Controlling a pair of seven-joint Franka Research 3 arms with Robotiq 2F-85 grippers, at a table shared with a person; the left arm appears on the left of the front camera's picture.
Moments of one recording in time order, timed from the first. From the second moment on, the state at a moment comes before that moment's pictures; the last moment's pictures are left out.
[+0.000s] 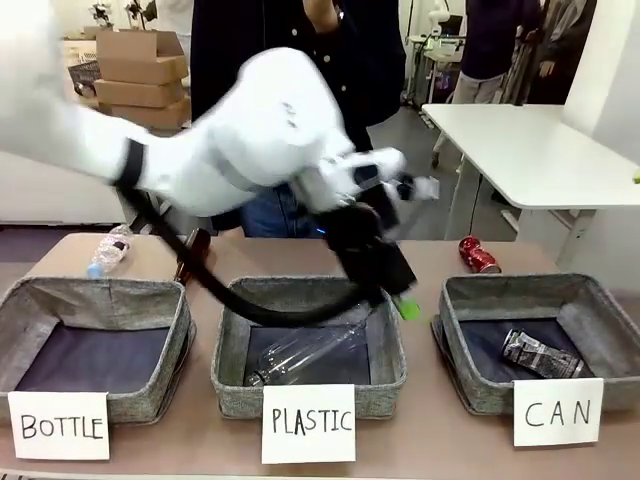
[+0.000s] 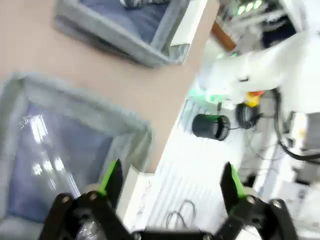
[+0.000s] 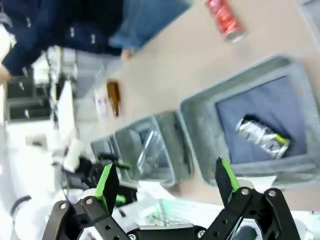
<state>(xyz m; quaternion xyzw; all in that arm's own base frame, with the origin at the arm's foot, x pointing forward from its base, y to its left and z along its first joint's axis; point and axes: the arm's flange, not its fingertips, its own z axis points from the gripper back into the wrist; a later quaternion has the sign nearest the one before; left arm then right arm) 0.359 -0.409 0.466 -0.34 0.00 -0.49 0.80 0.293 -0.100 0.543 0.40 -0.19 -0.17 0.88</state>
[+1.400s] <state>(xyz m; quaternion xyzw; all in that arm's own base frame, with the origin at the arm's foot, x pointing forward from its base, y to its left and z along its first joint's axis) 0.349 -0.082 0.474 -0.57 -0.14 -0.15 0.79 0.341 0.057 0.528 0.53 -0.03 -0.13 0.84</state>
